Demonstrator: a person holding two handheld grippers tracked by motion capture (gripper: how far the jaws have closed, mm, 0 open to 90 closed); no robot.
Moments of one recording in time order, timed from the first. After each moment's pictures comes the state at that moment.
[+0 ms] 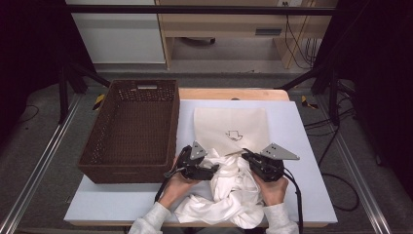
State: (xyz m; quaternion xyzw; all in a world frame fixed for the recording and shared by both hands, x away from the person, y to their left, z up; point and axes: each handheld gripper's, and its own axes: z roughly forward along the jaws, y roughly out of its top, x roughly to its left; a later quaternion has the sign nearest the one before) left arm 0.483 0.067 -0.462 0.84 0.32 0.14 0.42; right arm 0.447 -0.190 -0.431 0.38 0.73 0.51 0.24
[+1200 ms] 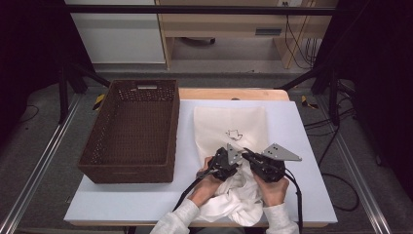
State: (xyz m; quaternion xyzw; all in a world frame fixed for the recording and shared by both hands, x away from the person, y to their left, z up) left arm 0.473 -0.020 -0.458 0.86 0.27 0.21 0.39; right arm 0.443 -0.190 -0.425 0.38 0.72 0.52 0.24
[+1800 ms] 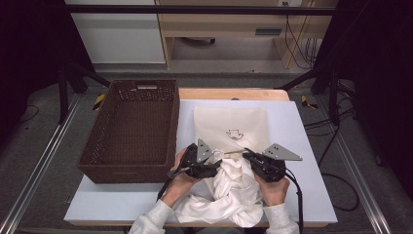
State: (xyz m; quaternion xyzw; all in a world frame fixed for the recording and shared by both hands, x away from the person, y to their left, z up) left arm 0.472 0.053 -0.436 0.84 0.28 0.21 0.42; right arm 0.444 -0.193 -0.427 0.39 0.72 0.52 0.24
